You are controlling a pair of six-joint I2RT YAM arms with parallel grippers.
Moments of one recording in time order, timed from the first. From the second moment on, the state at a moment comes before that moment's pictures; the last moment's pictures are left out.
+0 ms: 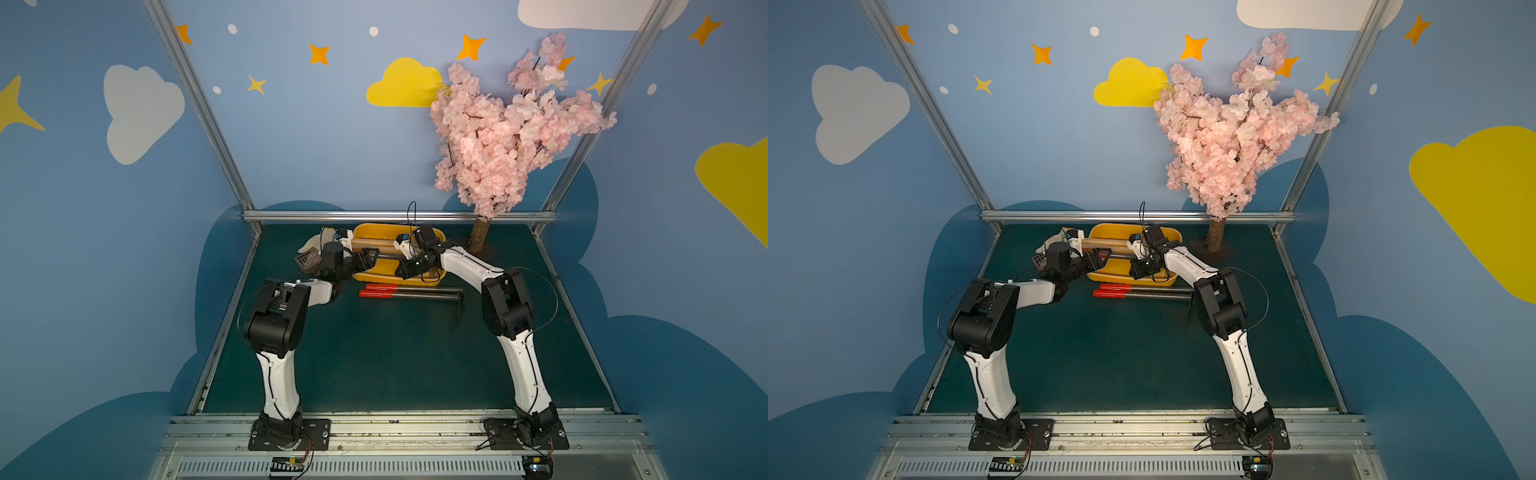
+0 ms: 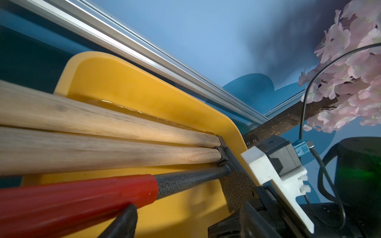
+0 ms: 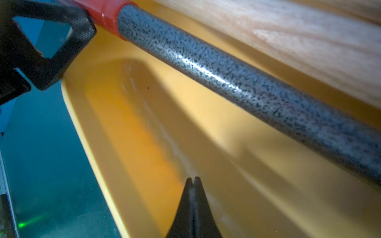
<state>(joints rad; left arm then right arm) -0.21 2.00 1.10 0.57 0.40 -0.61 0.54 2.35 1.93 -0.58 -0.47 0.07</state>
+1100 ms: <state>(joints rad) -0.21 1.96 1.10 0.52 0.41 -0.58 0.57 2.23 1.85 -0.62 -0.44 0.03</state>
